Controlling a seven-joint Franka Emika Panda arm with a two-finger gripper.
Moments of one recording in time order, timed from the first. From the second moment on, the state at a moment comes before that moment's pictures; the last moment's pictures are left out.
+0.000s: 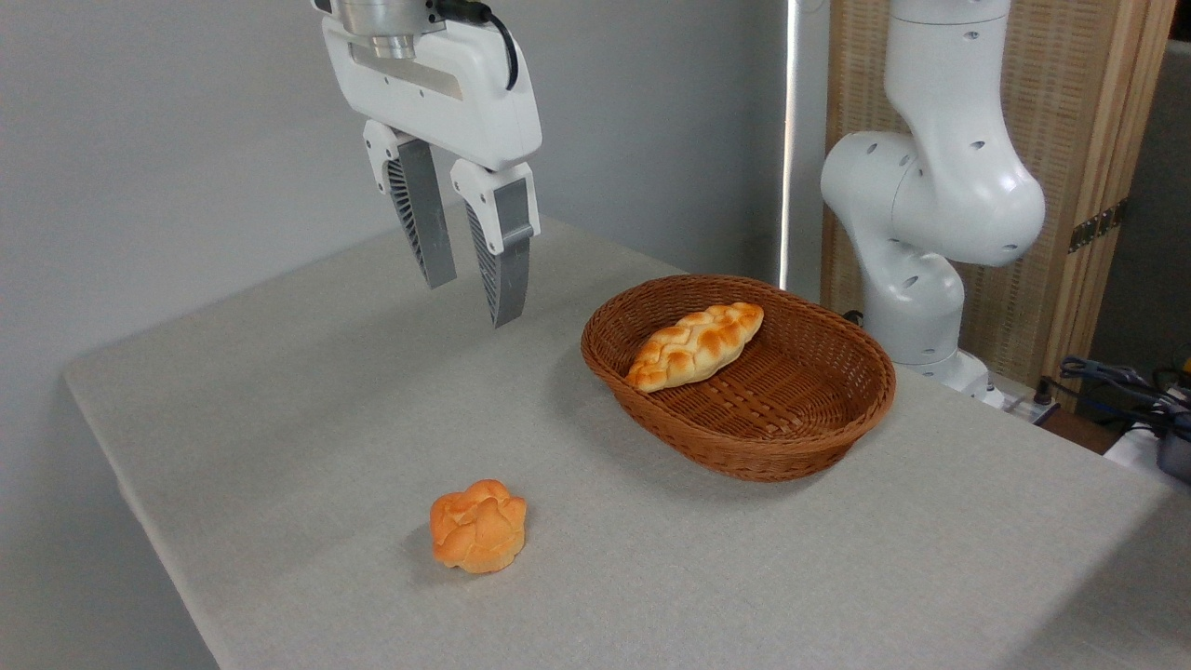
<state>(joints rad) -0.06 -0.03 -0.01 -1.57 -0.04 1.56 0.69</state>
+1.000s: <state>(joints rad) -0.06 -0.03 -0.01 -1.67 -0.04 1.67 0.69</state>
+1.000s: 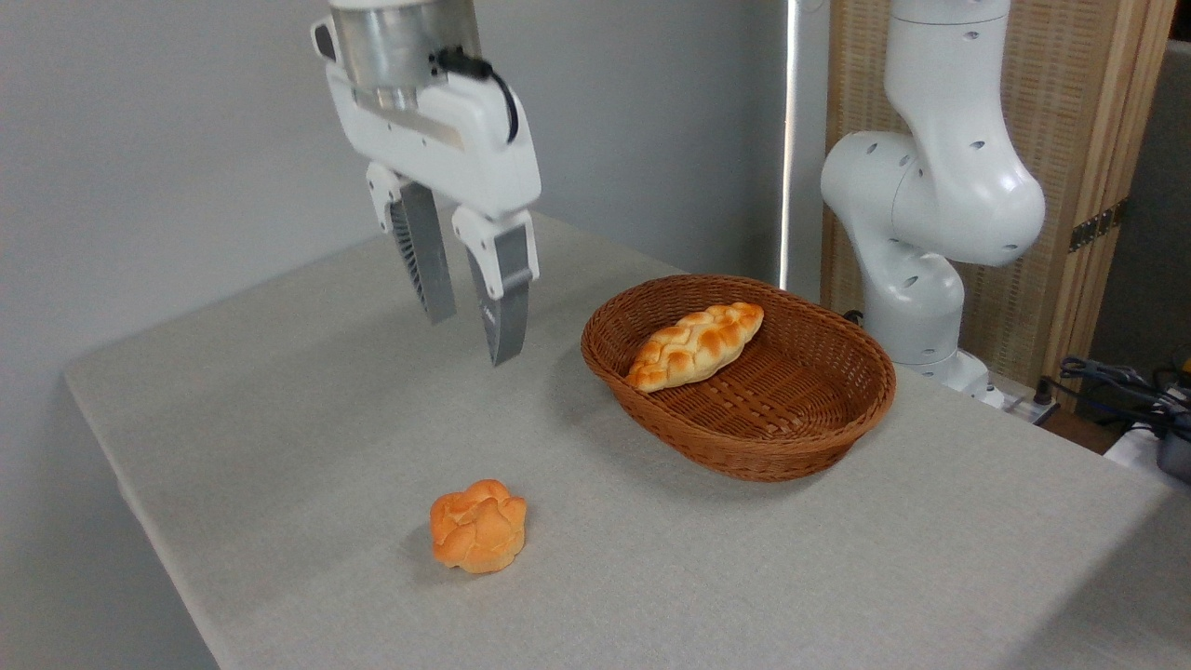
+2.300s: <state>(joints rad) -0.07 0.00 -0.01 -2.07 -0.01 2.18 0.70</state>
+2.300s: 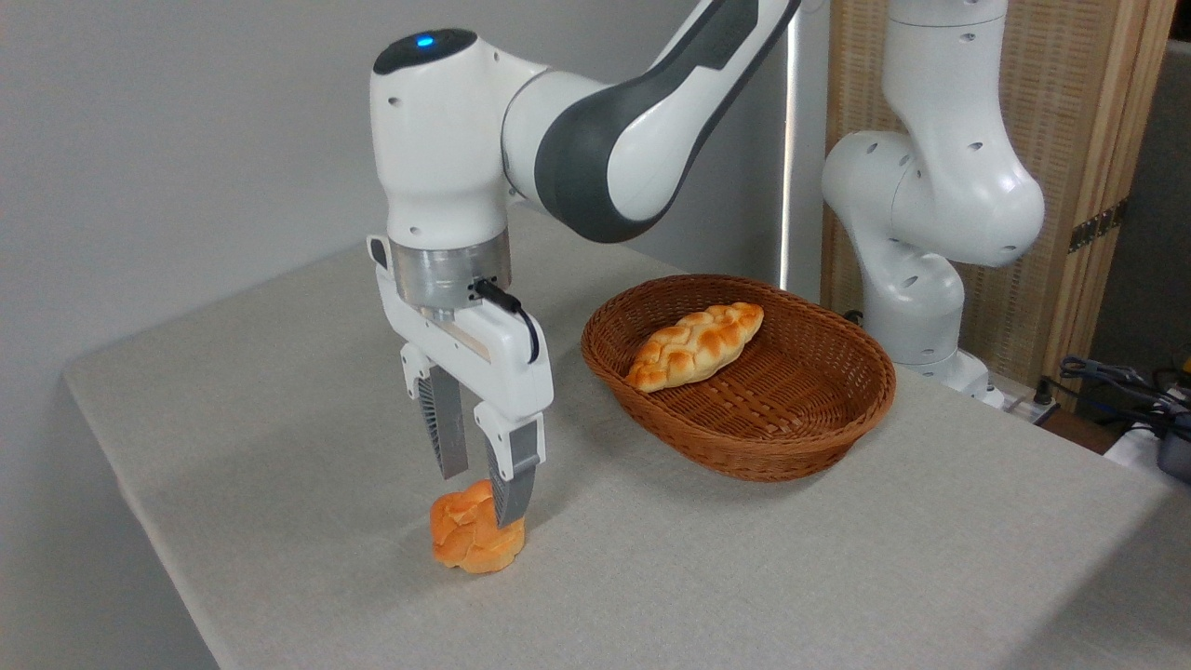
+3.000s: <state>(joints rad) -0.07 0.05 -0.01 -2.08 0.00 2.27 0.70</state>
